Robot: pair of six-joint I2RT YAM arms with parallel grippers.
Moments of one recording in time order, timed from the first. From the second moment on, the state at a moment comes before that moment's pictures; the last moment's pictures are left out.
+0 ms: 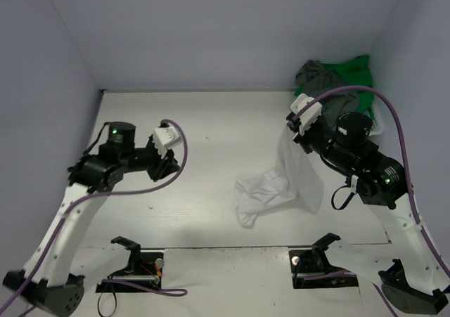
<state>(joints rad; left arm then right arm) -0.35 0.94 1.24 -0.93 0.59 0.40 0.55 0.96 1.43 -0.71 -0.06 -0.48</state>
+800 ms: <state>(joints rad) -0.87 1.70 1.40 -0.65 0.36 0.44 0.50 0.97 1.43 -0.71 0.00 -0.49</state>
